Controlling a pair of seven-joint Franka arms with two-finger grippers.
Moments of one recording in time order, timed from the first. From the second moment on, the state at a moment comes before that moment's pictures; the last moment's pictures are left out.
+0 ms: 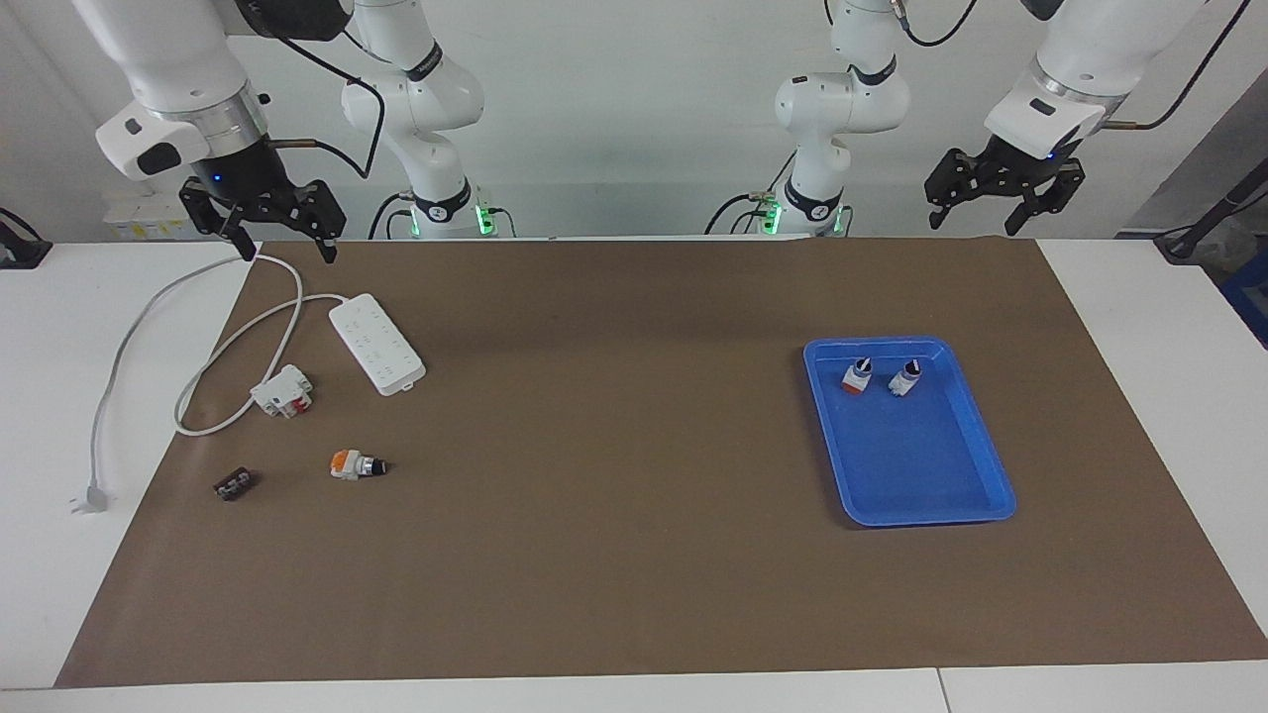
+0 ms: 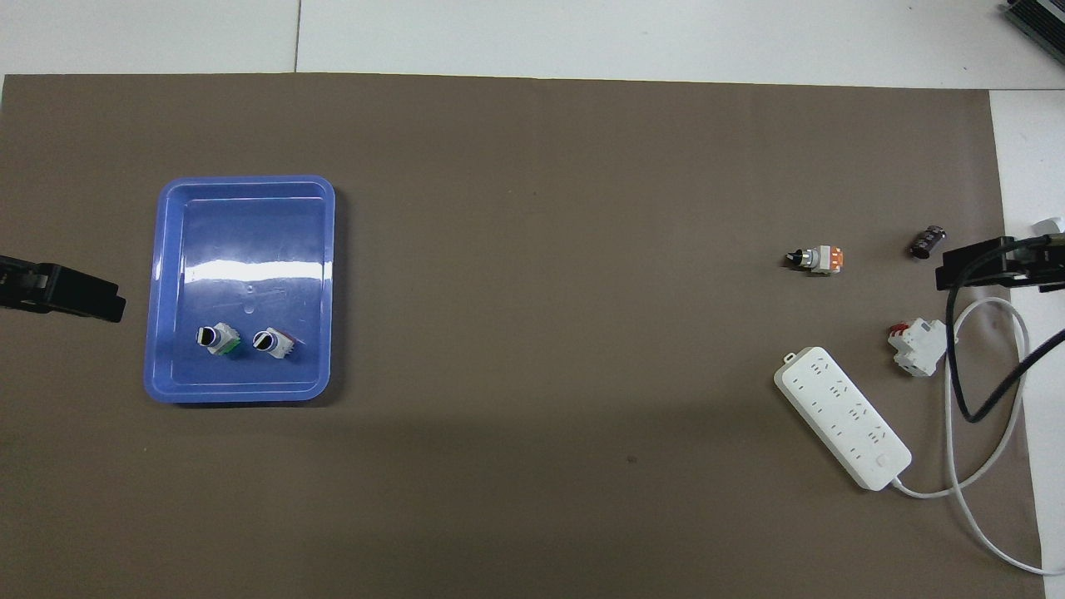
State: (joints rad) left arm -0.07 -0.04 -0.02 -1.50 -0.01 1.40 0.10; right arm 0.13 -0.04 -0.14 -1.58 -0.04 1.54 0.03
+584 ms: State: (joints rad) left arm -0.07 -0.04 -0.02 -1.50 -0.01 1.40 0.10; right arm 0.13 -0.04 -0.14 -1.58 -0.04 1.56 0.03
